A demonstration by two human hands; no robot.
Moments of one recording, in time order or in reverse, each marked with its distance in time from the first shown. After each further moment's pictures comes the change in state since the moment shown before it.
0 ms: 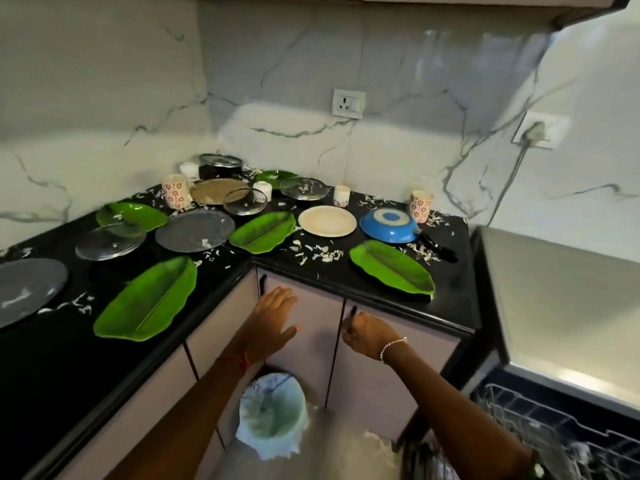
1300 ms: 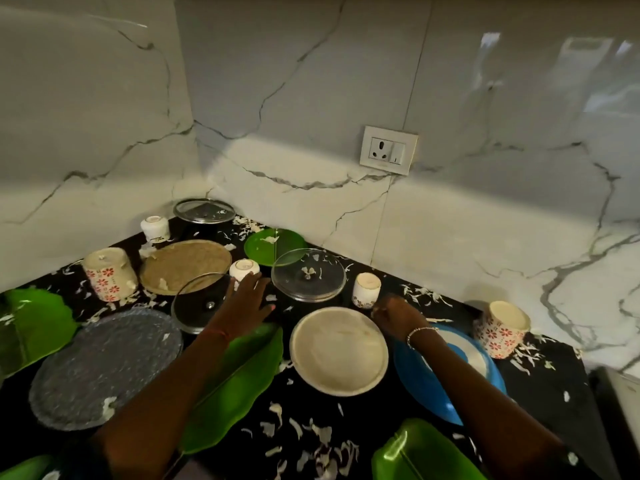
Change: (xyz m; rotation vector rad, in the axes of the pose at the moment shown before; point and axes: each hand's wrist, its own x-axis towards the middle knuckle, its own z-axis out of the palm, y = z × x) left_hand 0.382 -0.254 0.046 -0.028 -0.109 -0.441; right_hand 0.436 0.188 -0.157 0.117 0.100 0.009
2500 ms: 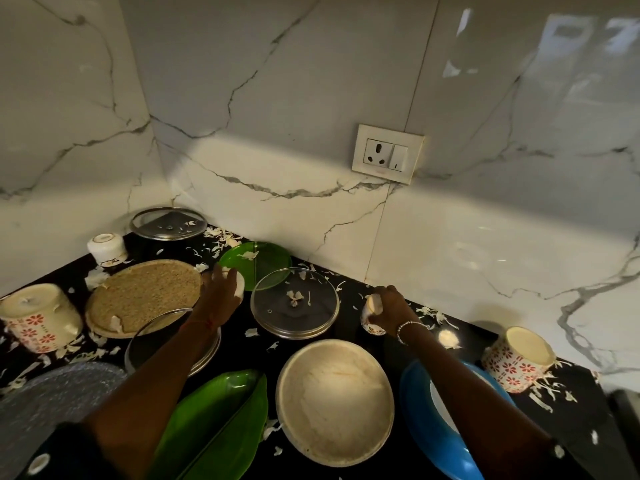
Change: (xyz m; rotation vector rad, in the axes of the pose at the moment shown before) left_hand 0.122 -0.042 0.008 -0.001 -0.051 -0.196; right_hand 0.100 0.024 -0.001 0.127 0.112 0.195
